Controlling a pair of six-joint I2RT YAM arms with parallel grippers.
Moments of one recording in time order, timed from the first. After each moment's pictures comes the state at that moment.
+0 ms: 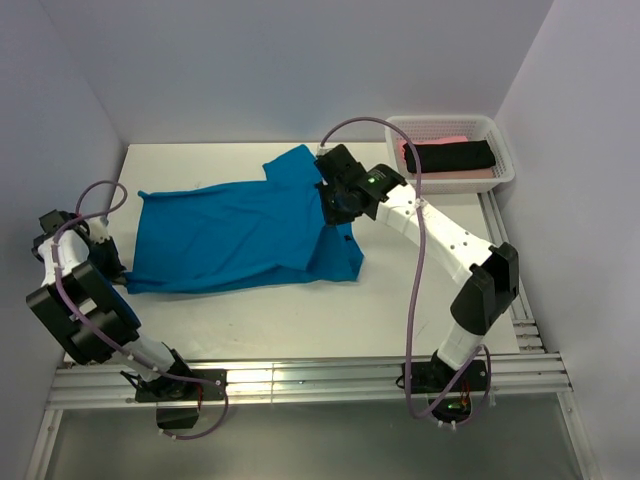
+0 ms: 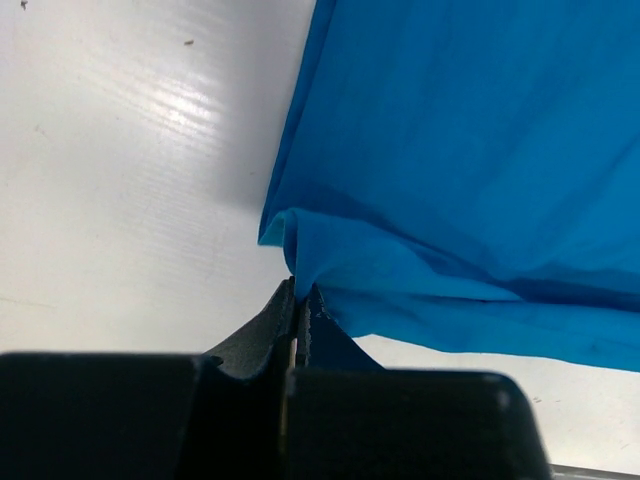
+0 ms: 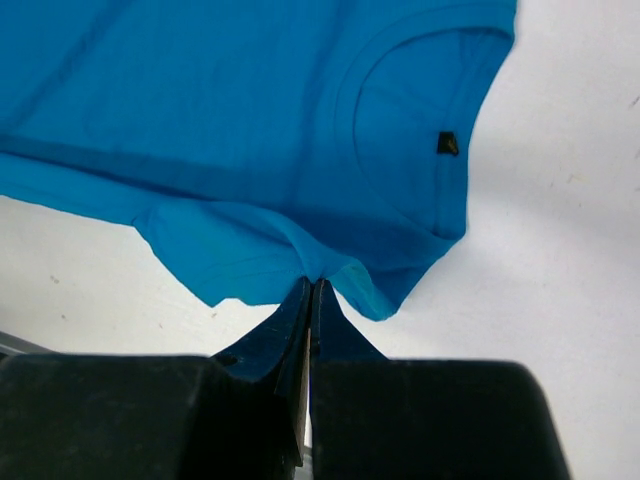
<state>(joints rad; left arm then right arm) 0.68 1.54 1.07 -0.82 0.21 0.22 0.71 1.68 1.66 -0.94 0.15 0.38</state>
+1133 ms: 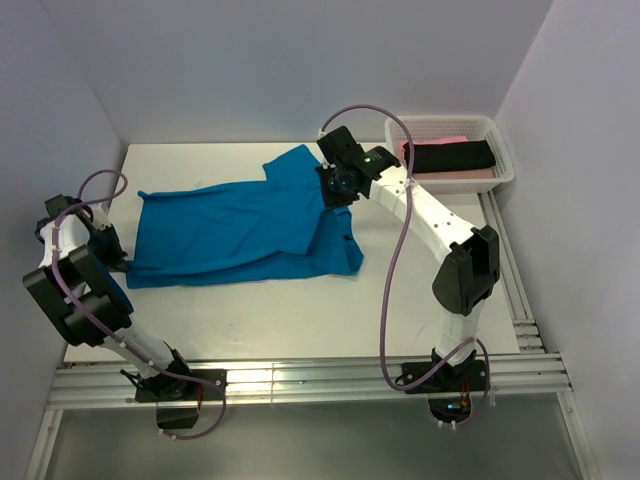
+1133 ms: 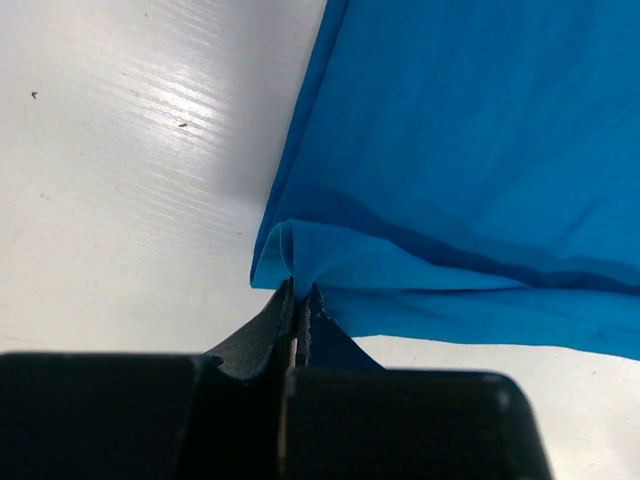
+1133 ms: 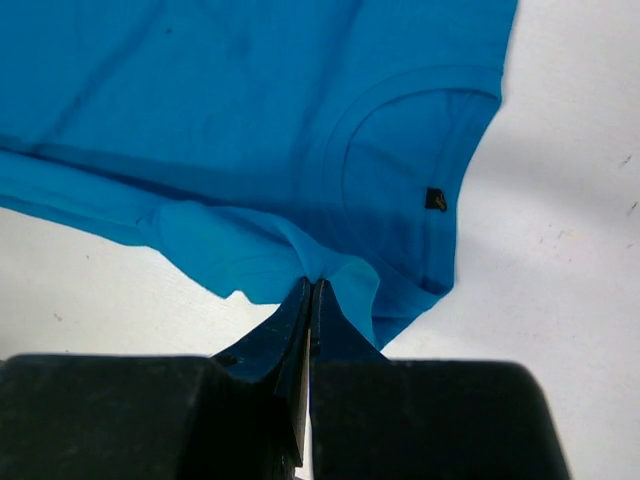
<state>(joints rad) 0.61 1.66 1.20 -0.82 0.18 0.13 0.61 1.84 1.82 -0.94 0.06 0.33</state>
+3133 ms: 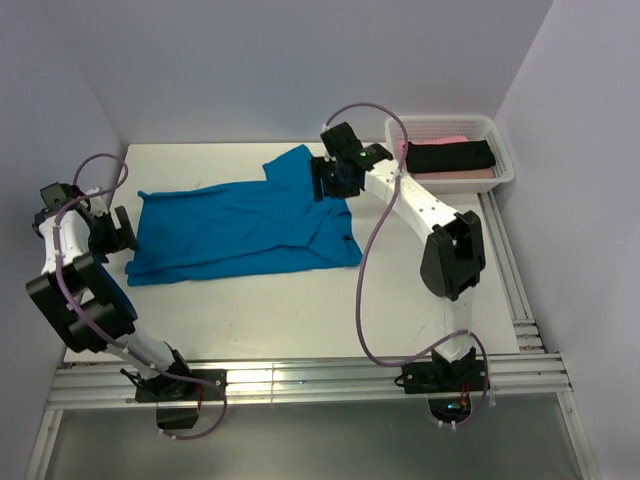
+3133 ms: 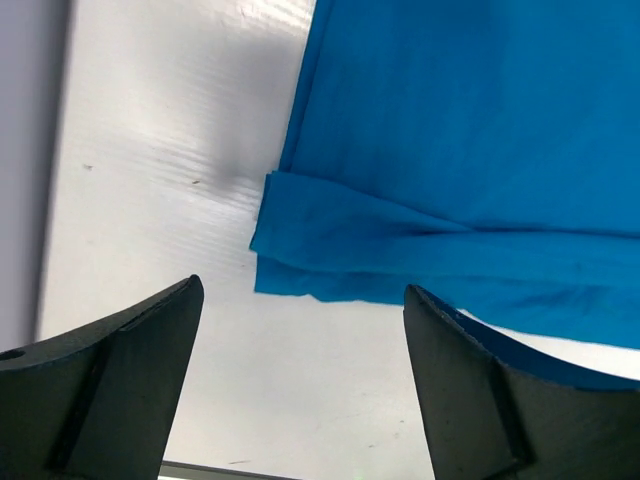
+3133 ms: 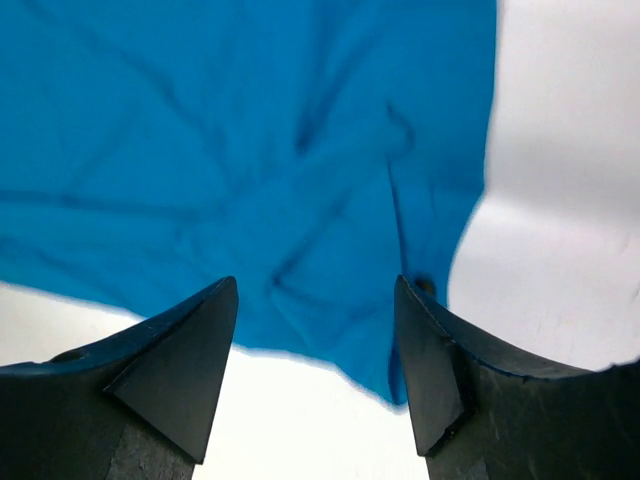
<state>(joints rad) 0.58 1.65 1.26 -0.79 0.19 0.14 0.54 2.01 1.93 -0.82 0.04 0.32</state>
